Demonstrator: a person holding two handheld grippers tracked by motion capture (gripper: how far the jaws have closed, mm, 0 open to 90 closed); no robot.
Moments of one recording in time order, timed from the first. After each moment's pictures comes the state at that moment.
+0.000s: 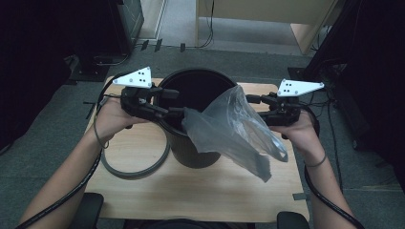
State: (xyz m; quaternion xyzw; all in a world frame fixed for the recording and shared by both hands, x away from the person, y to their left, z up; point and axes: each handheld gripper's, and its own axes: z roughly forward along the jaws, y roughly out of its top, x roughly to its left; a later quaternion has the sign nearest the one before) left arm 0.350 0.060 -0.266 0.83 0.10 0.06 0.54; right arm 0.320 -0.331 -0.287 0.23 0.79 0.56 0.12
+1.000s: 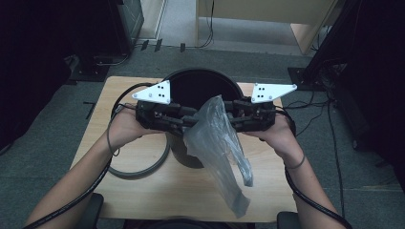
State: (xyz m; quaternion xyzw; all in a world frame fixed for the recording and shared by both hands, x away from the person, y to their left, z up) left arm 0.325 0.025 -0.269 0.86 0.06 0.06 0.50; right arm 0.313 -0.269 -0.282 0.15 0.79 0.58 0.08
